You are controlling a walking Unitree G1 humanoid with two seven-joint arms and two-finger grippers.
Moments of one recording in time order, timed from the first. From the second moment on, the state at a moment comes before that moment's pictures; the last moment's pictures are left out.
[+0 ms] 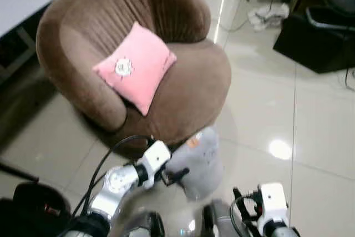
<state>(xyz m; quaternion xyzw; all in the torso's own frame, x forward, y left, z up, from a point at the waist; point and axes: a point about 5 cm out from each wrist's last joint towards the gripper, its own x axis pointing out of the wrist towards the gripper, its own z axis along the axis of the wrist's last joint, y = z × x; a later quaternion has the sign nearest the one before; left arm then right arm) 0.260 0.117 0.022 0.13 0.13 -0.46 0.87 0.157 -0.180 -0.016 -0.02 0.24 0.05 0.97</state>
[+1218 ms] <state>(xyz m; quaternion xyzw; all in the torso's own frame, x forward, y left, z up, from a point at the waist) 0.259 0.135 0.011 0.12 0.16 -0.42 0.88 0.190 -0.170 -0.040 -0.03 0.23 0.02 0.97</state>
